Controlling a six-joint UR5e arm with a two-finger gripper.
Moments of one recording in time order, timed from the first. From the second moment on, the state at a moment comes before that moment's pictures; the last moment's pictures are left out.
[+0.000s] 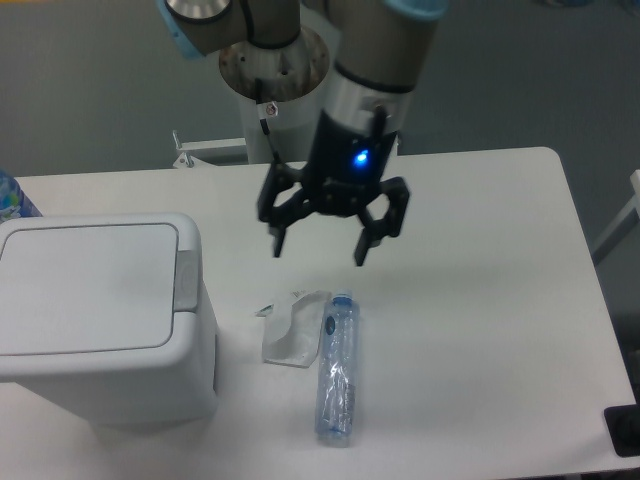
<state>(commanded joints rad) 2.40 -1.75 -1.41 -1.25 1.15 0.34</state>
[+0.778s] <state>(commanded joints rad) 2.32 -1.78 -1.43 -1.24 1.15 0.35</state>
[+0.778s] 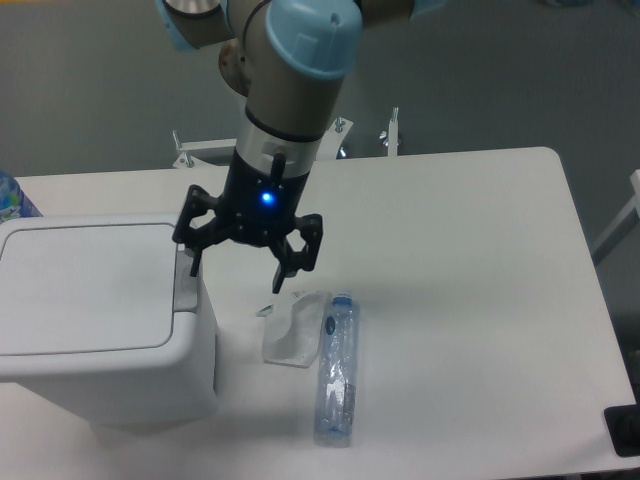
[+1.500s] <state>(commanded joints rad) 2.32 -1.78 -1.45 -1.23 1.15 0.35</state>
